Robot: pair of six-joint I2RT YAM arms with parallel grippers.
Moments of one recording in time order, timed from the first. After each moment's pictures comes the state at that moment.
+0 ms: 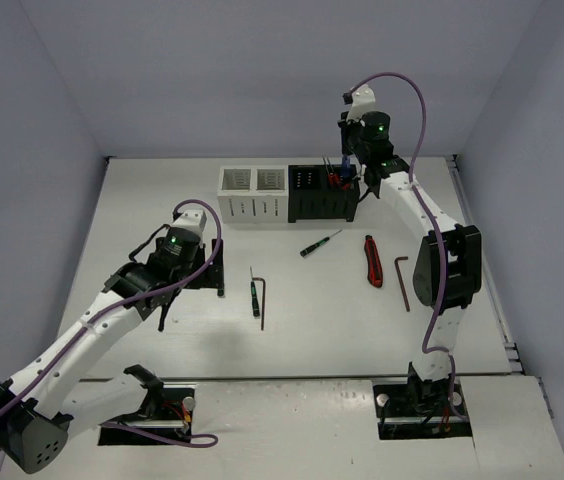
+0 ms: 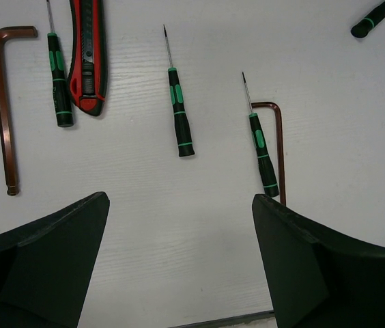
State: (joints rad) left arm -0.57 1.00 0.94 -0.73 -0.25 -0.41; right arm 0.26 1.98 1.70 0.09 0.03 -0.10
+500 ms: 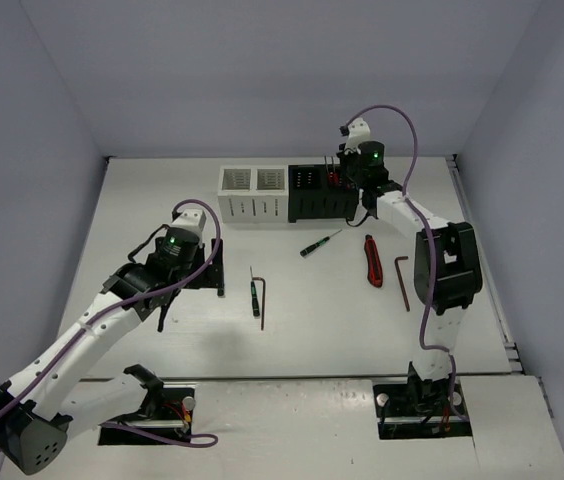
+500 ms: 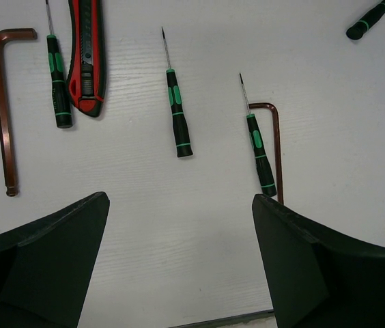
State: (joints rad) left arm -0.57 0.99 0.94 -0.73 -0.25 -0.41; right arm 0.25 1.97 1.43 0.24 0.01 -0.10
